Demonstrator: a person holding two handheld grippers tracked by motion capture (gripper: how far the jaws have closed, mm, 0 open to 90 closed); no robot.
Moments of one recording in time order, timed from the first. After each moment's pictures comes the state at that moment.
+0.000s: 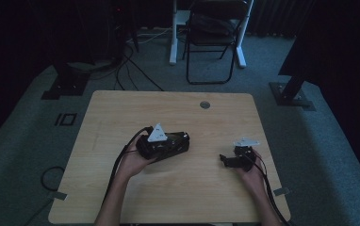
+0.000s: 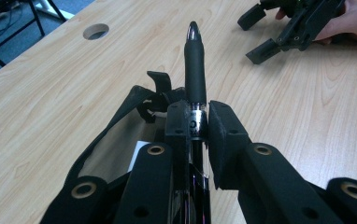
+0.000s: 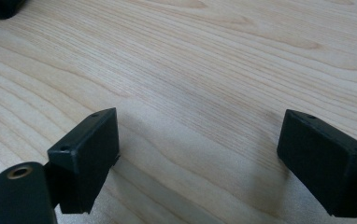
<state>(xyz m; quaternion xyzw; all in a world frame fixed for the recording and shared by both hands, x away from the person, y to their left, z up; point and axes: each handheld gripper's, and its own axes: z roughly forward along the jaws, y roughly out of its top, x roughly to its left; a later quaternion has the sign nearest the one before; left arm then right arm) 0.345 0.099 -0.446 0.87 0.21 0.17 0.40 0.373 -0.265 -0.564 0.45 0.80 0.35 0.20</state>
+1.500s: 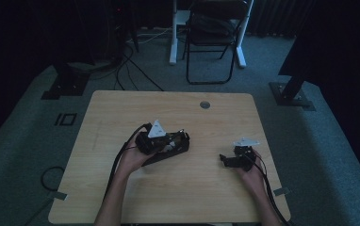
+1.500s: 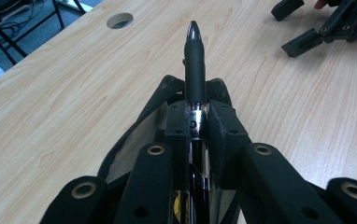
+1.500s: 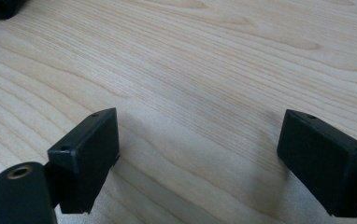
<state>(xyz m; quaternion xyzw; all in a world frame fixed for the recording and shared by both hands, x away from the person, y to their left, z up) 0.364 0.104 -0.457 0.87 0.24 0.19 0.39 0.373 -0.264 -0.564 0.45 0.80 0.35 0.20</state>
